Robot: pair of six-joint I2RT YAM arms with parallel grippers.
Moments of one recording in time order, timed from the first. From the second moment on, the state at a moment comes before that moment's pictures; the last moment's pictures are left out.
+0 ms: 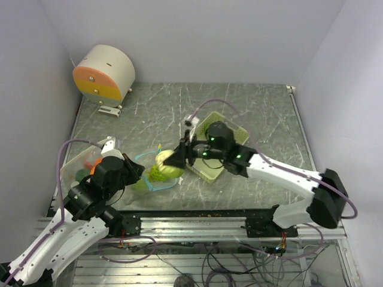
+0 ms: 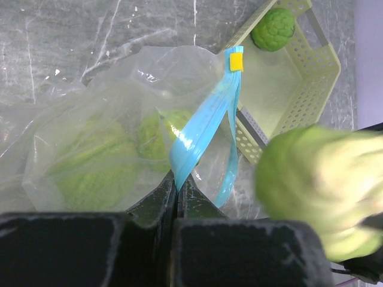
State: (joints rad) left arm -0.66 0.46 0.67 -0.74 -0.26 -0.85; right arm 0.90 1.33 1.00 0.11 -0.41 0.41
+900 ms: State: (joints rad) left arm -0.66 0.44 0.62 -0.67 -0.14 -0.86; right arm 1.14 1.68 1.03 0.39 0.13 0.57
